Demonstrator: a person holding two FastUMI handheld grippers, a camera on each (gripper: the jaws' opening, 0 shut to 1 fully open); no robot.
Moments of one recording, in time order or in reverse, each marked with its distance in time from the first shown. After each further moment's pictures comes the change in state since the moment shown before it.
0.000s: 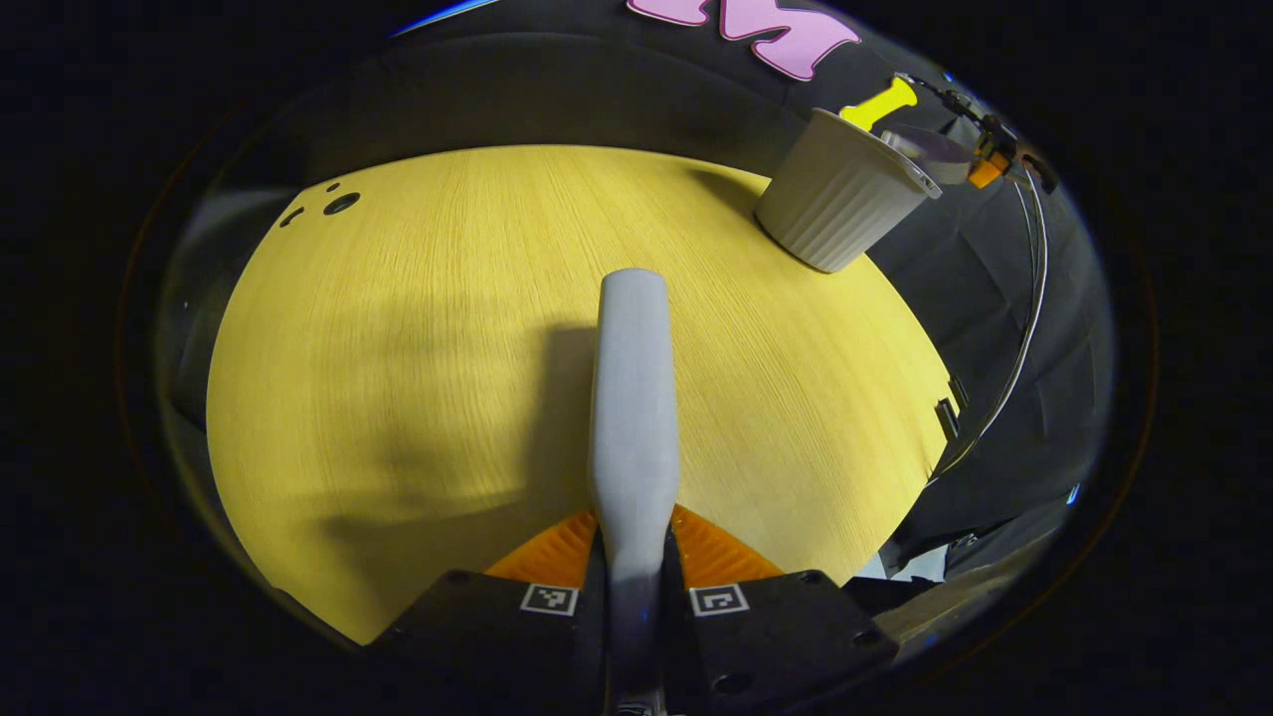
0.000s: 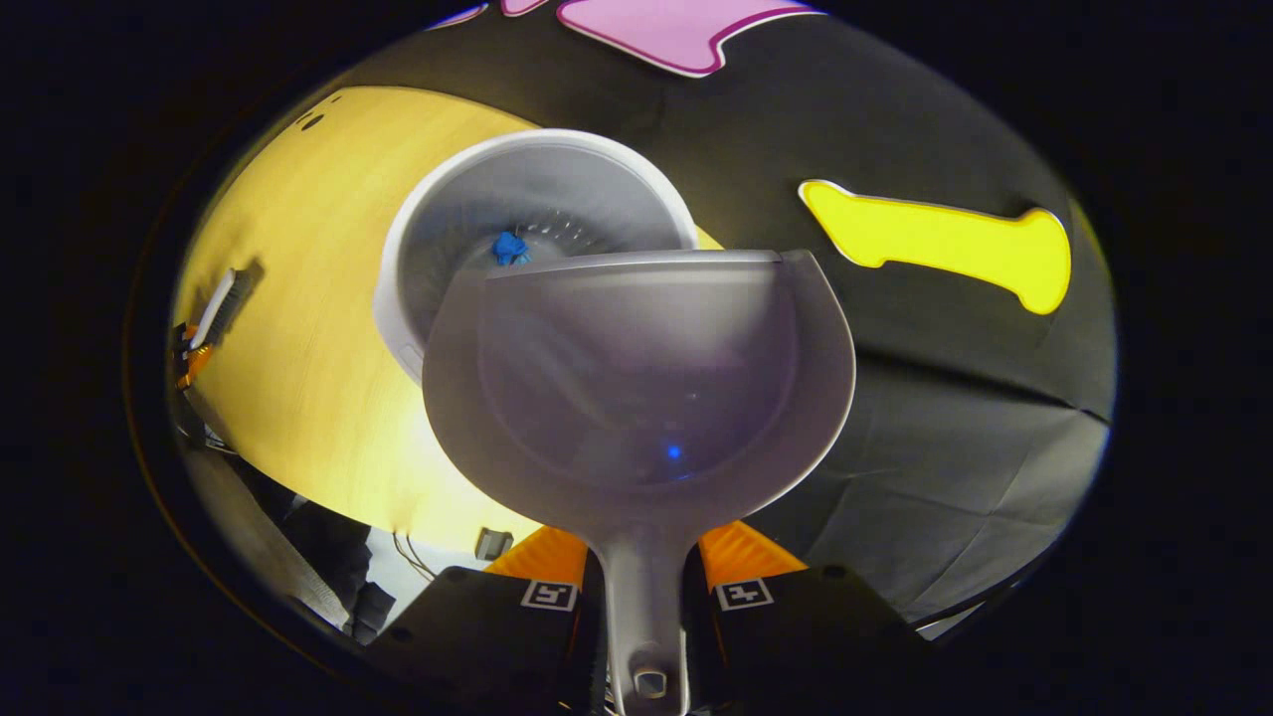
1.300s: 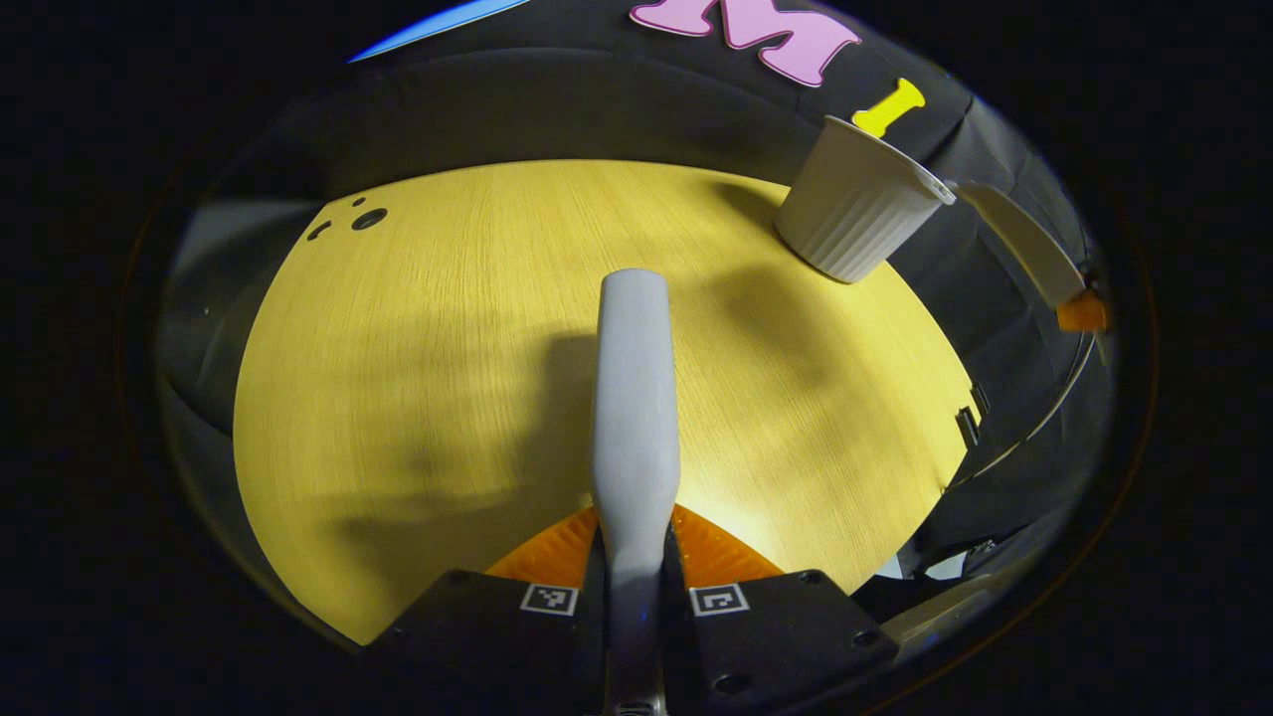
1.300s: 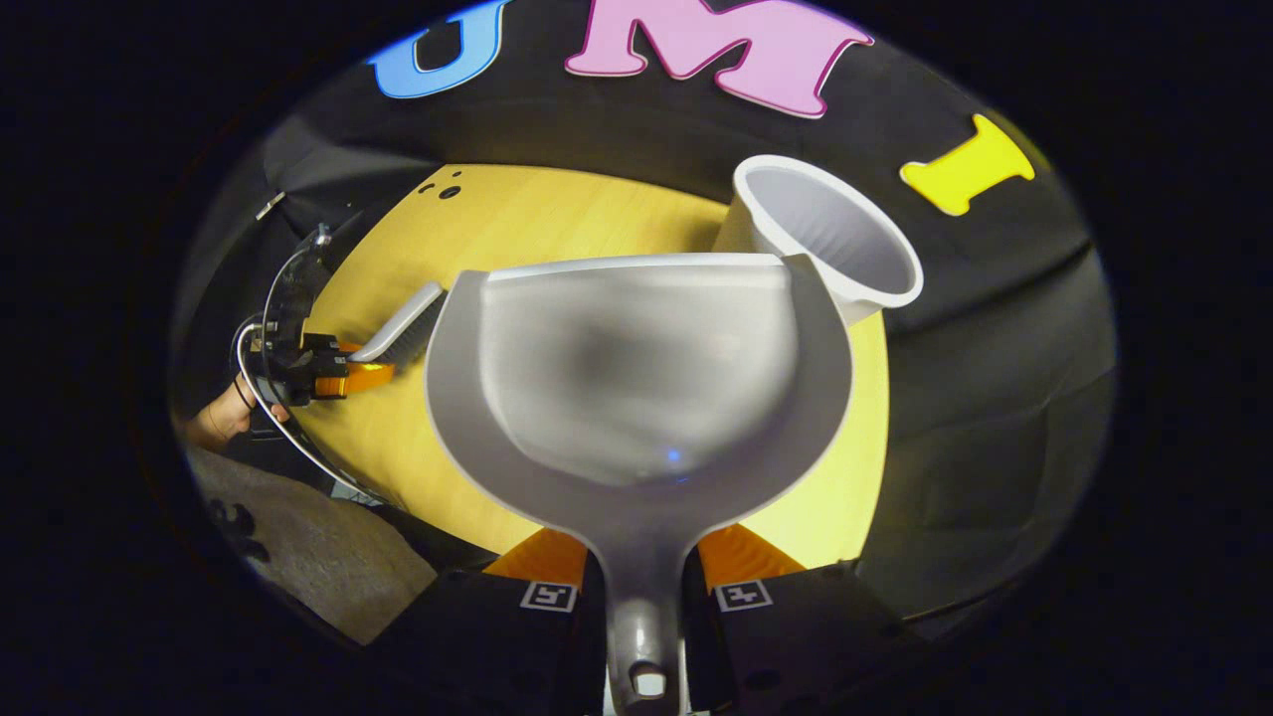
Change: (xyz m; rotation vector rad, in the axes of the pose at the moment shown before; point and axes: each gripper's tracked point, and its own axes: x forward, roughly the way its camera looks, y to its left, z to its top) left arm -0.003 0.014 0.007 -0.018 -0.036 0.095; right arm -0.031 0.241 -0.053 0.250 -0.340 0.432
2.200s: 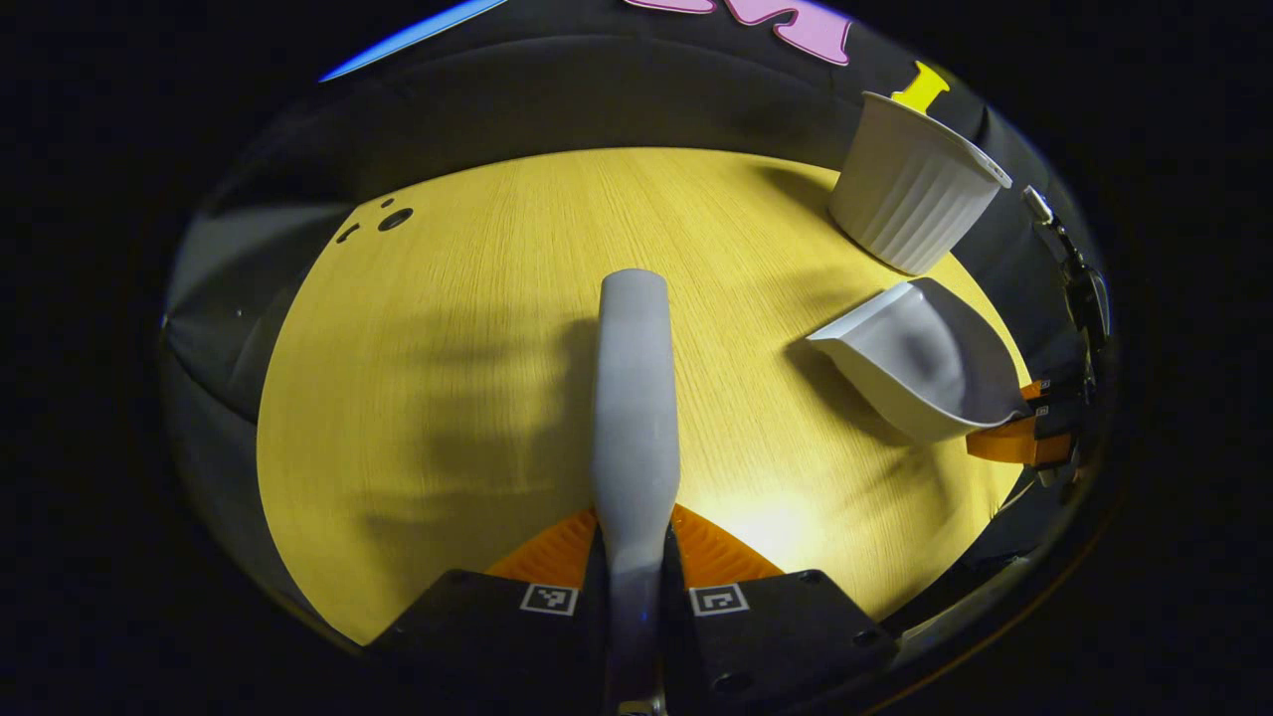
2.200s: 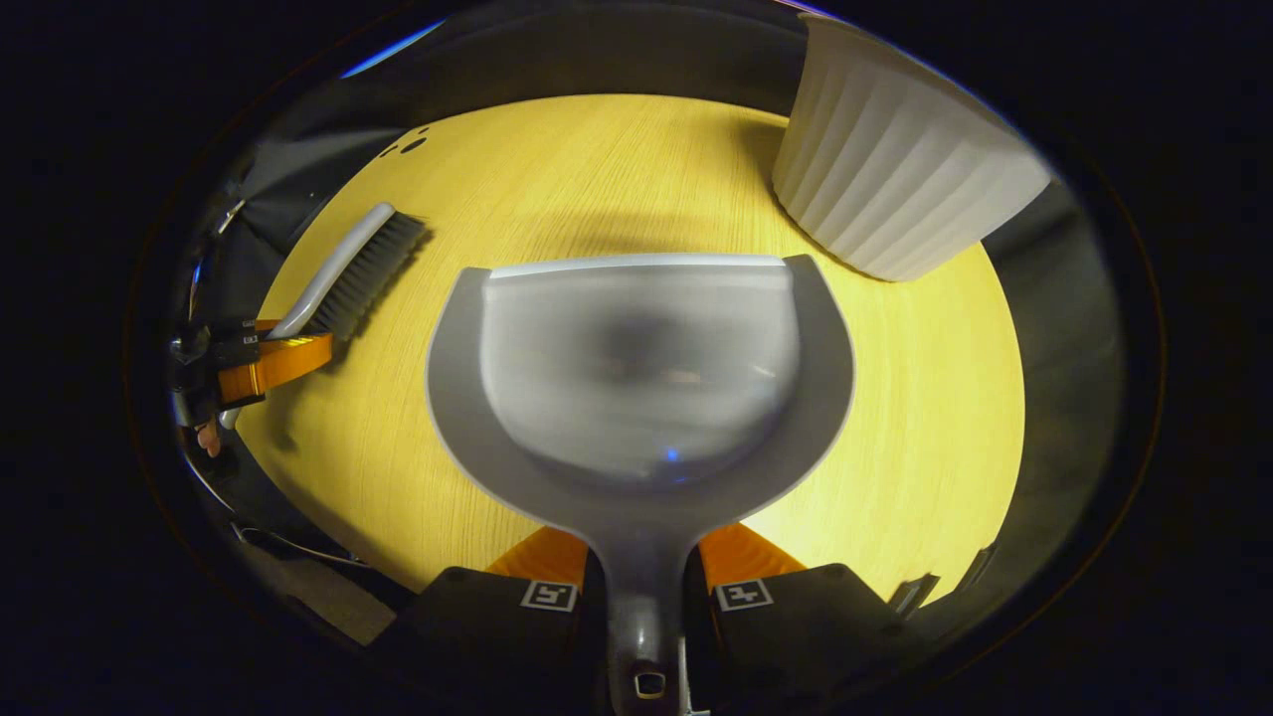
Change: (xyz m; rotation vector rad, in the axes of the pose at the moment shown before) left arm 0.033 -0.005 0.008 -0.003 0.023 0.197; right arm 0.176 0.047 -0.059 0.094 0.066 0.067
